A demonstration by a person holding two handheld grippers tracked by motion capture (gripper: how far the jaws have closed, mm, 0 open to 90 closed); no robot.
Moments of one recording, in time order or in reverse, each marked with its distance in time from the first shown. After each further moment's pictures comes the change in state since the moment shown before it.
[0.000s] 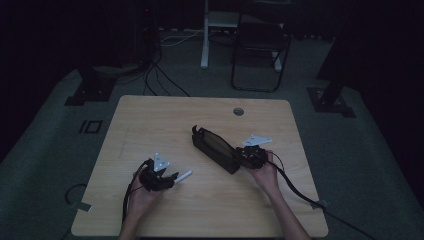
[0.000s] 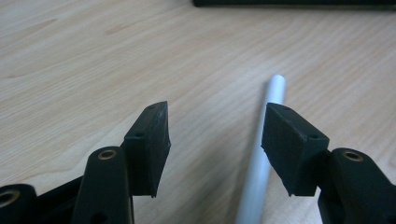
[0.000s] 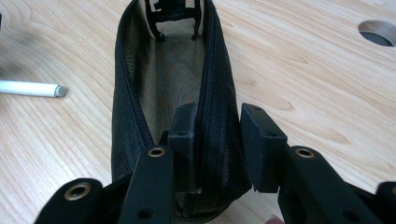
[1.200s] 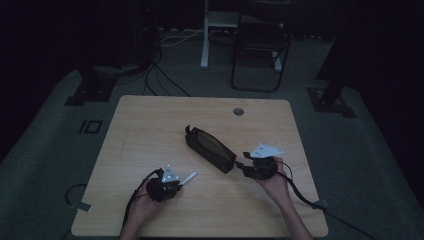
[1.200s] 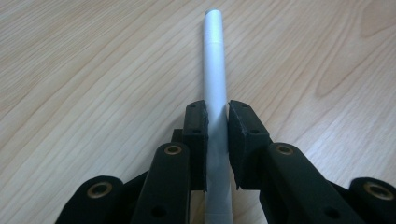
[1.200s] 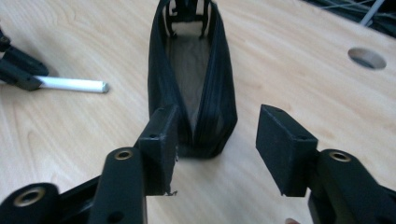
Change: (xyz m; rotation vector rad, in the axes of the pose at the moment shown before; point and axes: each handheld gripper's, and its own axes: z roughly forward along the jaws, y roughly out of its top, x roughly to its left) left arm -0.025 -0.012 0.010 0.087 -0.182 0.145; right arm 0.016 -0.017 -0.046 -0.073 0.011 -0.086
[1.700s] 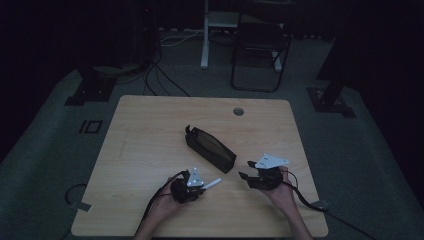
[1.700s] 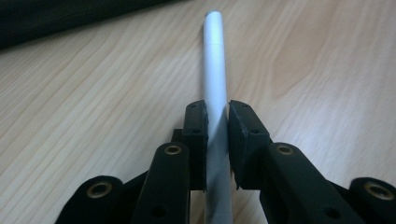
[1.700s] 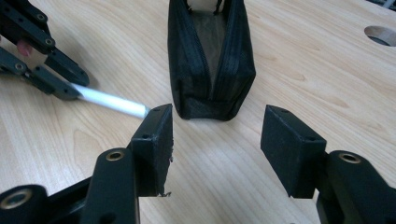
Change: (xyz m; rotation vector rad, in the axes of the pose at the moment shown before) left arm -0.045 0.040 0.033 -0.023 -0.113 0.170; right arm 0.007 -0.026 -0.015 0.020 0.033 -0.024
